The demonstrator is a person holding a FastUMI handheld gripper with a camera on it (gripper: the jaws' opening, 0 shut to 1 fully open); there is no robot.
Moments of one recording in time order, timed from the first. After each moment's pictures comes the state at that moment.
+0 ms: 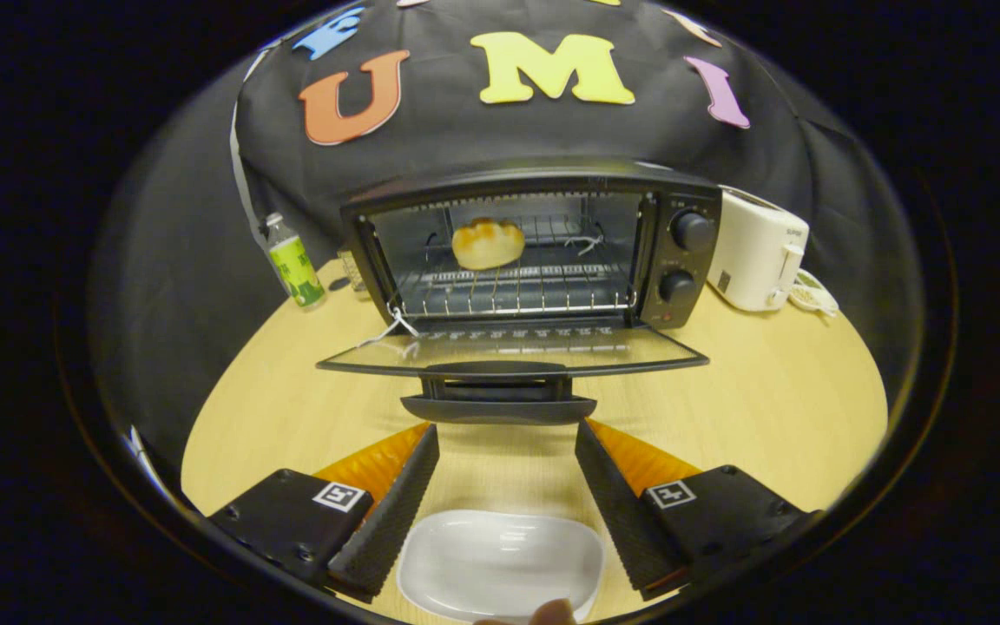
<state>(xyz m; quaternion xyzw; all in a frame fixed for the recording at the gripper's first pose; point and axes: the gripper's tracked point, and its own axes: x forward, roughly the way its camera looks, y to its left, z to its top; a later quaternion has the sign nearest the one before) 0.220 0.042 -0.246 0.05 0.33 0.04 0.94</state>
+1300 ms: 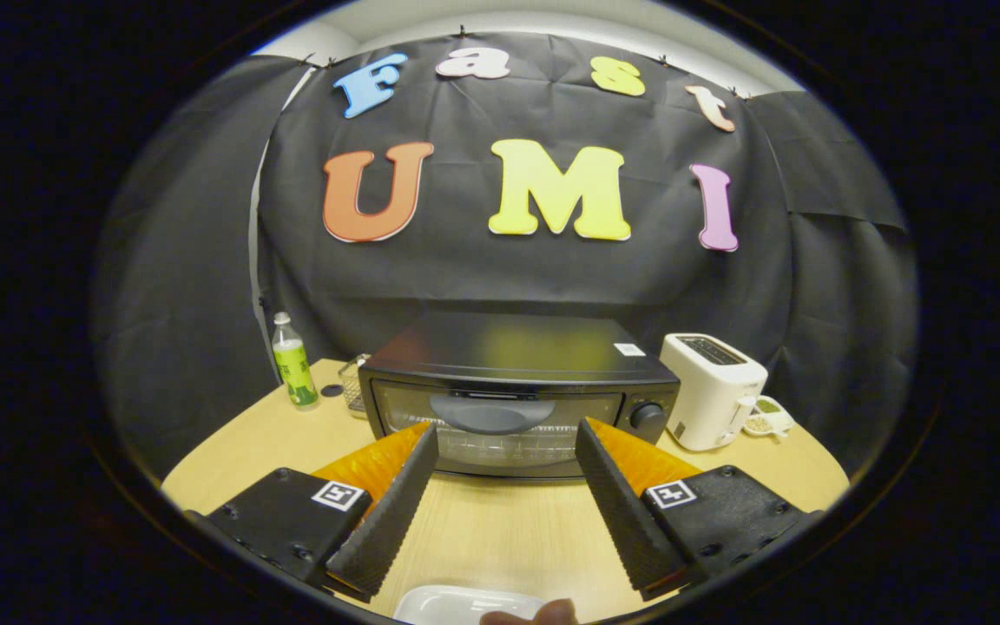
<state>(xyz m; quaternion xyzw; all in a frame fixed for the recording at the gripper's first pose) 0.249 0.039 -0.107 -0.02 0.13 0.01 0.99</state>
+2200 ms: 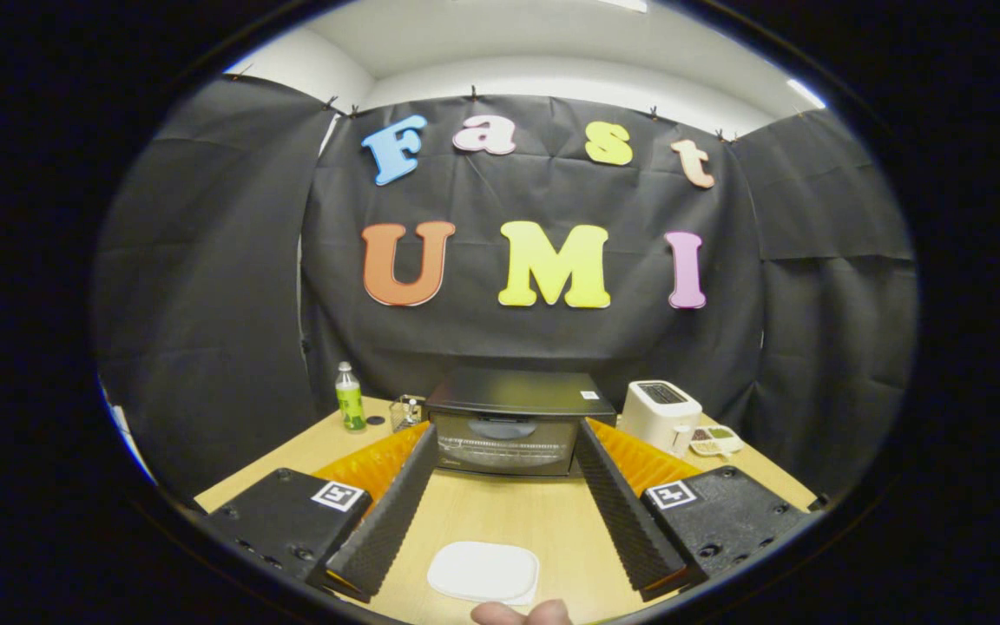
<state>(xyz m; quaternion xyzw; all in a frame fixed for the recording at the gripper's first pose) 0.072 0.042 -0.010 -0.01 0.05 0.02 1.00</state>
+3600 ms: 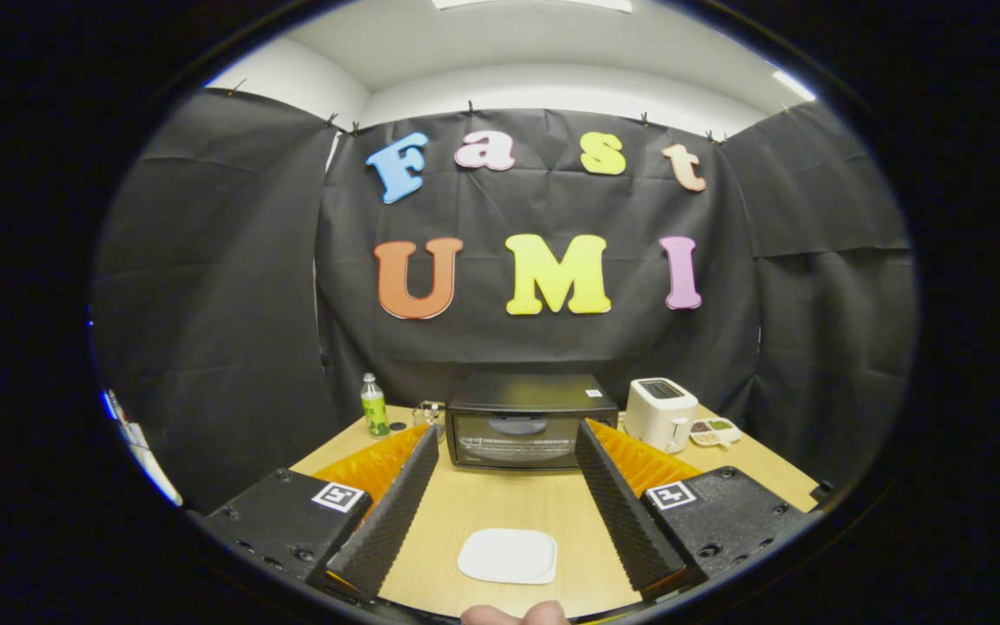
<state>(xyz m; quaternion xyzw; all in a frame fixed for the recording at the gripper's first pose) 0.019 0.064 0.009 0.00 0.05 0.03 1.00</state>
